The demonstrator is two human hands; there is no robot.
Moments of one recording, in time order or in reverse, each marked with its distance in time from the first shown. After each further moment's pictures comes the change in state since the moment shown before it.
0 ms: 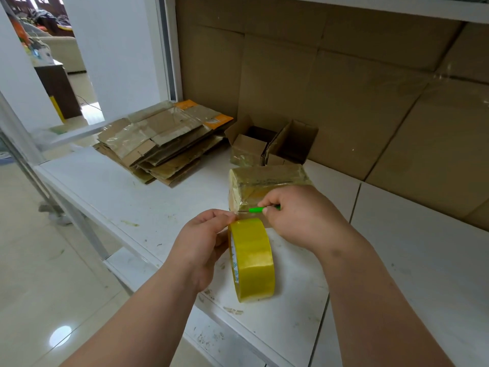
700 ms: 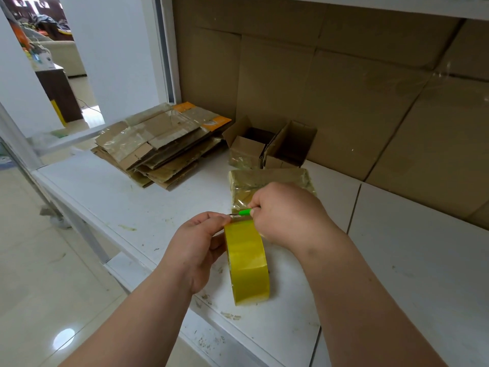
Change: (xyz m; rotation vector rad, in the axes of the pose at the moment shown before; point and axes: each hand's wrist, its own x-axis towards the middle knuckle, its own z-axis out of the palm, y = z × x) left_hand 0.002 0.006 0.001 0.010 0.008 -0.009; right_hand 0.009 -0.023 0.000 -0.170 -0.028 0.025
